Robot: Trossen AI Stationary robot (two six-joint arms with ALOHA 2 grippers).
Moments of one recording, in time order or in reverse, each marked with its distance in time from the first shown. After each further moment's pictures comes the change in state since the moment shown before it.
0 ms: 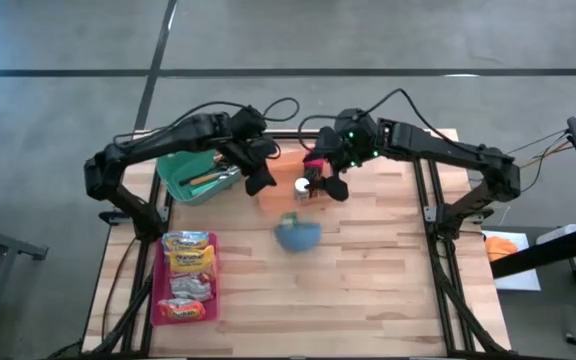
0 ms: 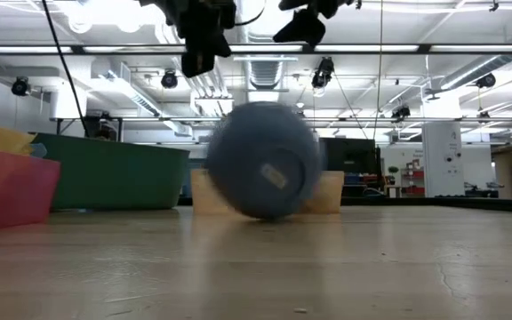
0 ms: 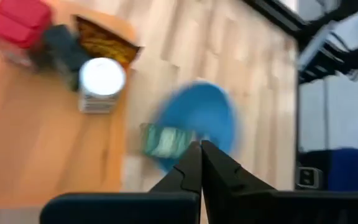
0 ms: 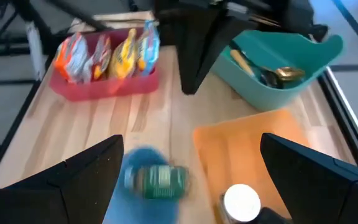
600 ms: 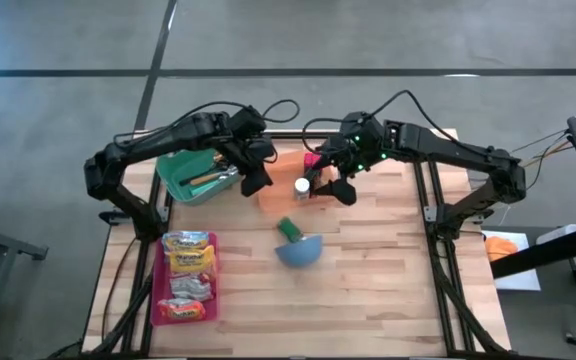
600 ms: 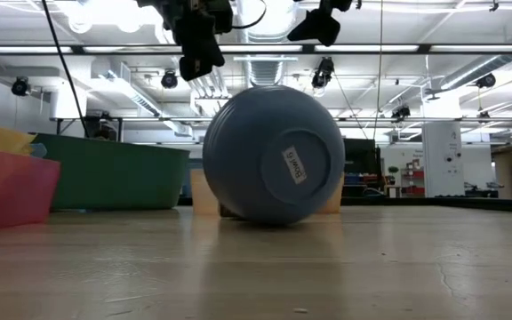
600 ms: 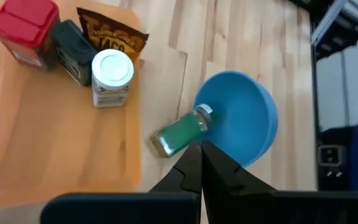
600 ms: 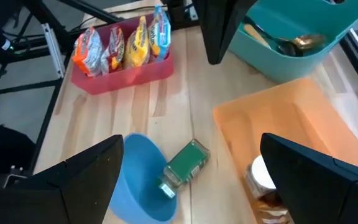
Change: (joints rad) left arm 0.012 0.000 -0.002 -0.055 -0.023 0.129; right arm 0.011 -0.045 -0.008 -0.095 -0.022 0.117
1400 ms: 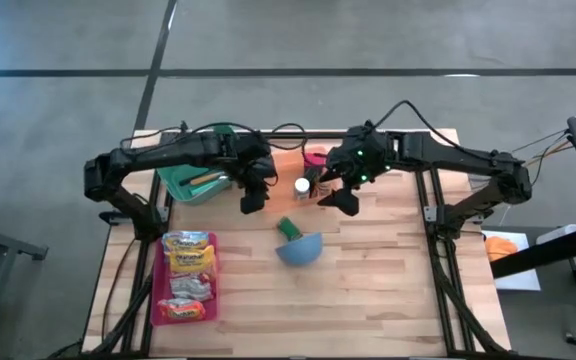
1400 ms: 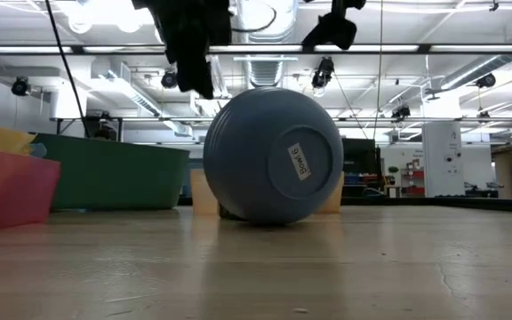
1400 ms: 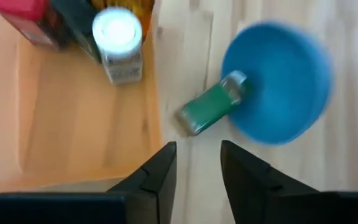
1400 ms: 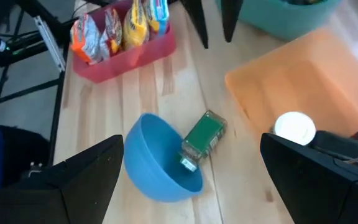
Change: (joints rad) left arm -0.107 -0.019 -0.128 0.046 -0.209 0.067; right arm 0.080 -0.046 -0.051 -0.054 0.069 0.170
